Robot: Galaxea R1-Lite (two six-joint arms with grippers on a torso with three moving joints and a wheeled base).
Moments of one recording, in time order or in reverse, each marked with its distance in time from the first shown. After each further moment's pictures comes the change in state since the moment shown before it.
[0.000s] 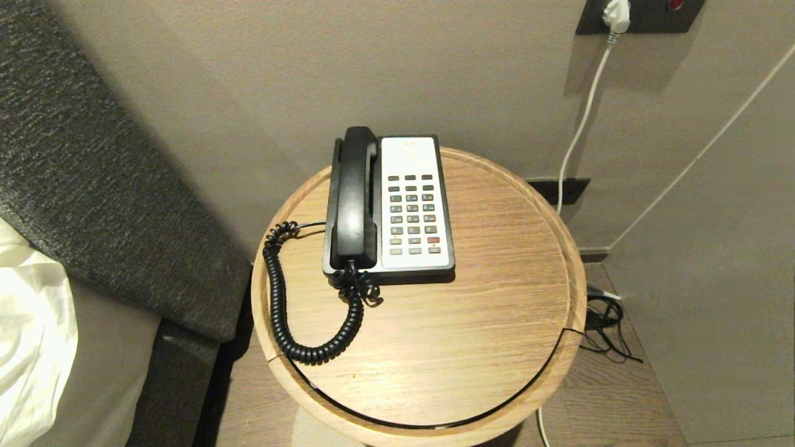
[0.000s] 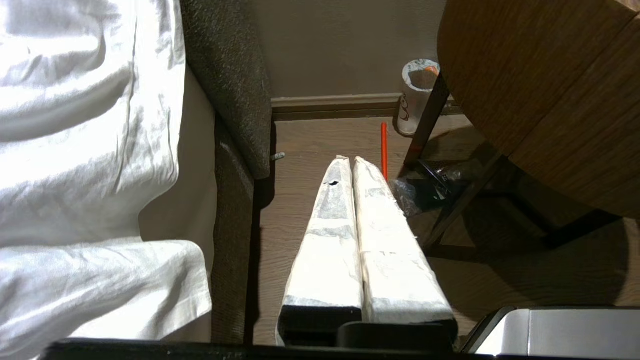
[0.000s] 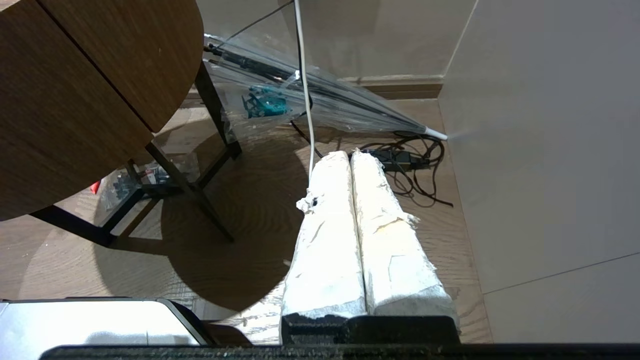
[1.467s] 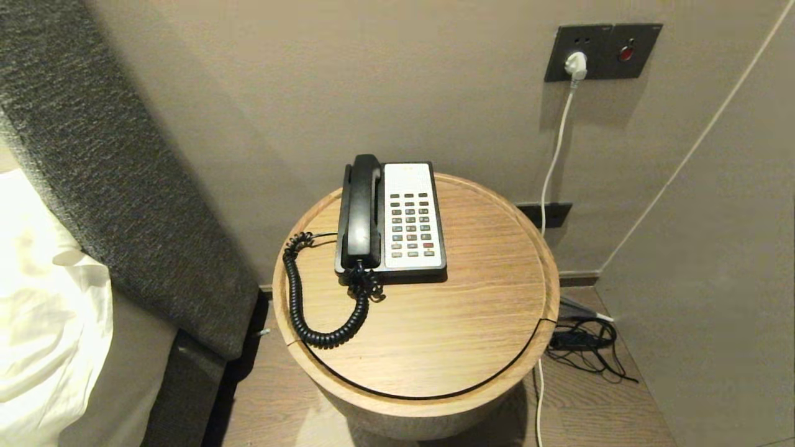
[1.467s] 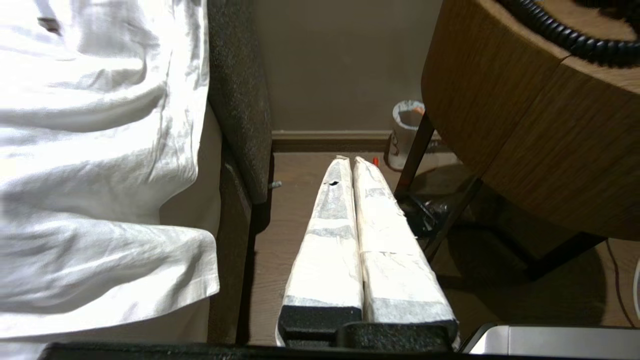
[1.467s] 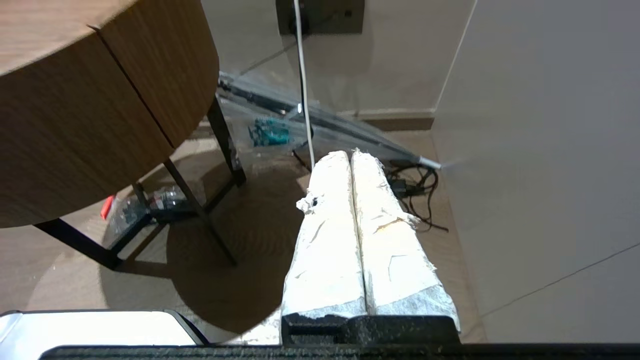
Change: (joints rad) left arm 0.000 0.000 0.000 -0.003 0.005 -0.038; right arm 0.000 0.001 0.000 0.001 0.000 0.000
